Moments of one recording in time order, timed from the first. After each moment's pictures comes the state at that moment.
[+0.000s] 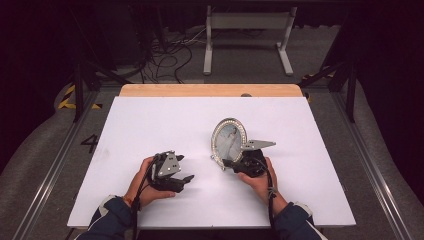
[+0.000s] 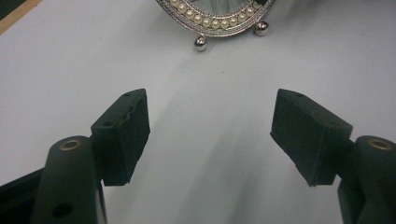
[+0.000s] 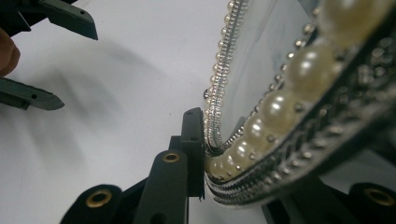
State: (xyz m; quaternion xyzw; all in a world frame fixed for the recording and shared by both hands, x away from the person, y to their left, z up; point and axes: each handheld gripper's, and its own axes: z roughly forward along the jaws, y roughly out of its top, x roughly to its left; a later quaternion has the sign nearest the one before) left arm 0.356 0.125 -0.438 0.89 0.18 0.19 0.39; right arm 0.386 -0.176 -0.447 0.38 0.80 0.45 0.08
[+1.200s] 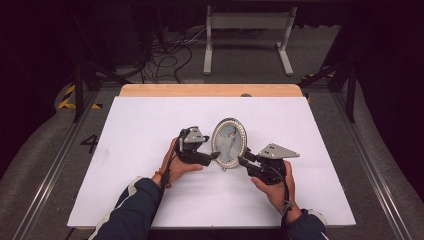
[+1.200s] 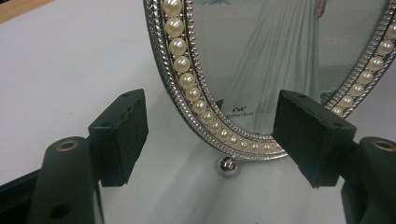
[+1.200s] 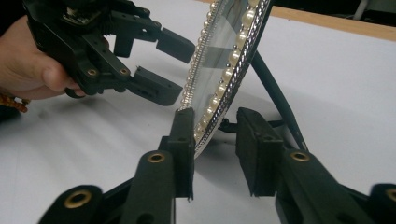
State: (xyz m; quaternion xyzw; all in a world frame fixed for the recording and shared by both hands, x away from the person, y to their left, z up) left arm 0.437 0.057 -0.446 0.85 0.22 0.11 0.47; right arm 0.343 -0.204 -0.410 0.38 0.77 0.47 0.20
